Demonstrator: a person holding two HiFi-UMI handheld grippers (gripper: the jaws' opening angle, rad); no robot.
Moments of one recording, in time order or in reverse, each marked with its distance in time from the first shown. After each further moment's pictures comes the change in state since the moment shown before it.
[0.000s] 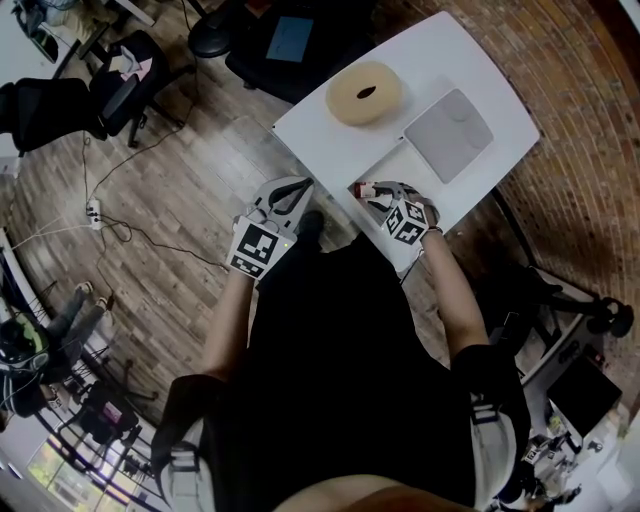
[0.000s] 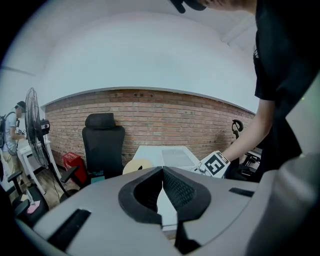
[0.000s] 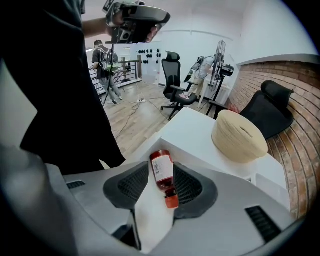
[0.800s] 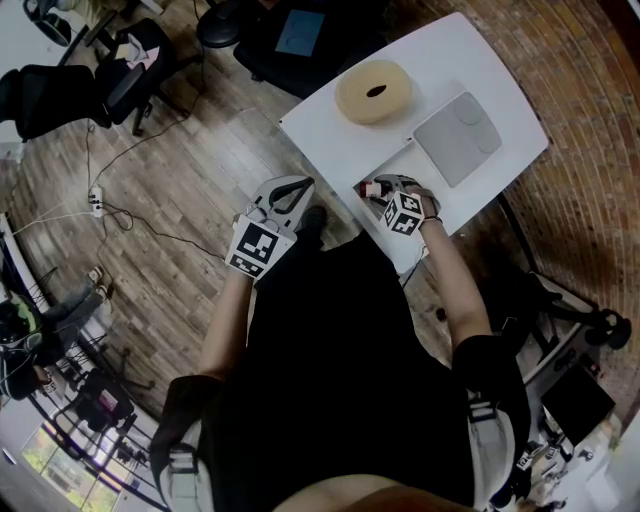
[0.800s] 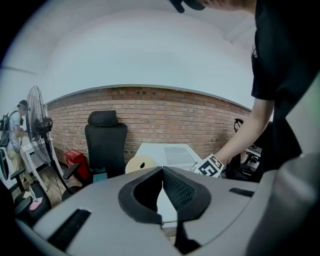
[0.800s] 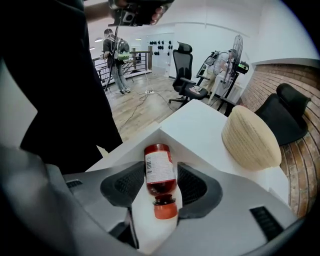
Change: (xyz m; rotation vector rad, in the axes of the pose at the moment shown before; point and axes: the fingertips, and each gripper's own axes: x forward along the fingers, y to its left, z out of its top) left arm -0.003 0.005 -0.008 -0.016 0.026 0.019; right arm 0.033 -0.007 -0.014 -0.115 0.084 0.058
